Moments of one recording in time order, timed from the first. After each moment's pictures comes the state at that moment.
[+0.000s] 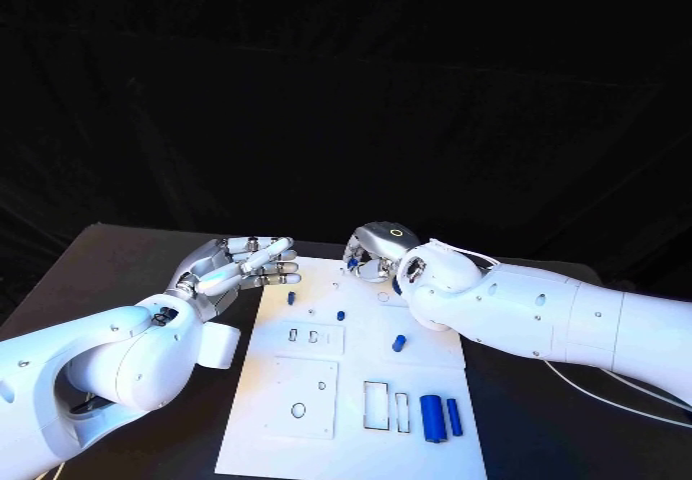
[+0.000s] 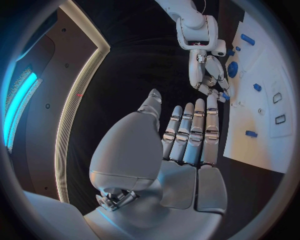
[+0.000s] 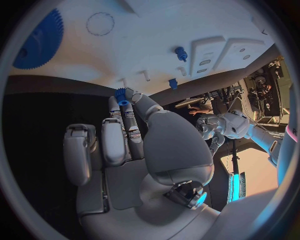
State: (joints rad) left arm 1.23 -1.00 0.02 1.81 -0.03 -0.41 0.34; left_hand 1.40 -0.04 0.01 0.15 0.05 0.92 0.22 0.14 0.07 1.00 0.17 0.11 0.07 1.03 0.14 0.14 0.09 0.18 0.92 0.24 0.31 0.11; right arm 1.33 -0.53 -0.12 1.25 -1.58 -0.47 -0.17; right_hand 1.28 0.03 0.33 -0.27 0.30 1.16 0.13 0.10 0.14 1.16 0.10 0.14 0.14 1.47 -0.01 1.30 1.17 0.05 1.46 0.09 1.49 1.31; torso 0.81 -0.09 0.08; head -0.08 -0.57
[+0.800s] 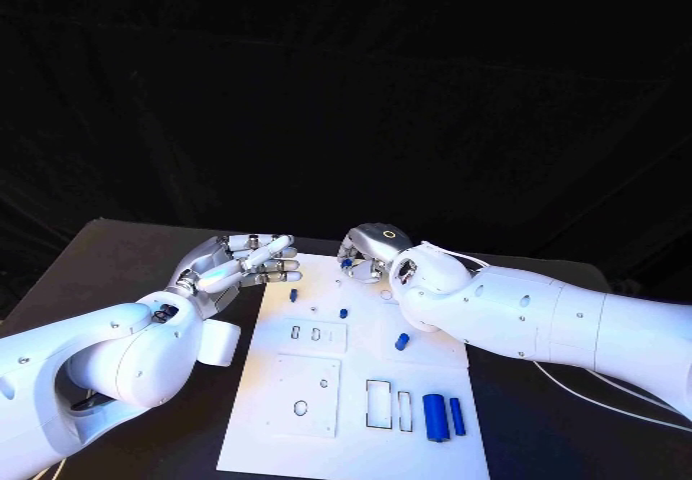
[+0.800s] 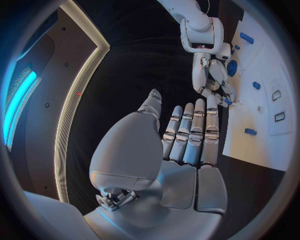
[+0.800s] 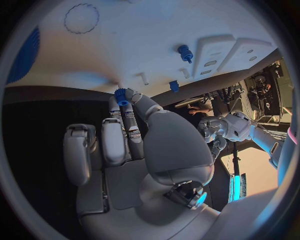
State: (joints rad) left arm 1.24 -1.00 0.02 1.82 -0.03 -0.41 0.34; left_hand 1.40 -0.04 0.01 0.15 0.05 0.92 0.22 0.13 0.07 0.99 0.18 0.11 0.07 1.03 0.14 0.13 0.09 0.18 0.92 0.24 0.31 0.11; right arm 1.32 -0.49 -0.12 1.20 -1.58 -0.48 -0.17; right_hand 1.28 0.03 0.34 -0.27 0.30 1.15 0.13 0.10 0.15 1.16 0.10 0.14 0.14 1.47 -0.01 1.30 1.16 0.05 1.46 0.09 1.49 1.31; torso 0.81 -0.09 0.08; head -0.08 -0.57
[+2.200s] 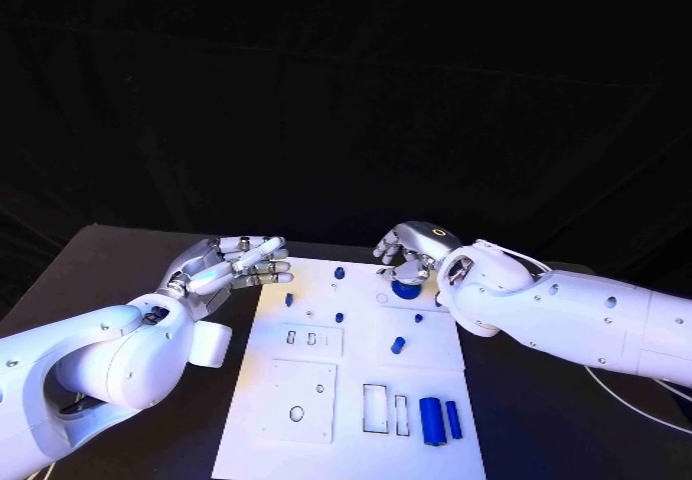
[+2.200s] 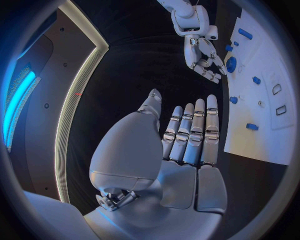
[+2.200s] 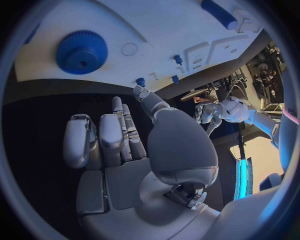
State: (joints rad) left arm 1.24 -1.01 0.02 1.80 -0.03 -0.40 0.34; left_hand 1.40 -0.04 0.01 0.15 0.05 0.92 0.23 0.13 0.07 0.99 0.18 0.11 0.07 1.03 0.14 0.13 0.09 0.18 0.92 0.24 0.31 0.11; right arm 1.34 -0.74 -0.10 1.41 -1.47 -0.47 -0.16; right_hand 1.21 -0.11 0.30 -0.14 0.31 1.02 0.16 0.07 0.15 1.14 0.09 0.16 0.15 1.46 0.01 1.18 1.00 0.08 1.37 0.11 1.36 1.26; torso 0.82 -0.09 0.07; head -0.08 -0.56
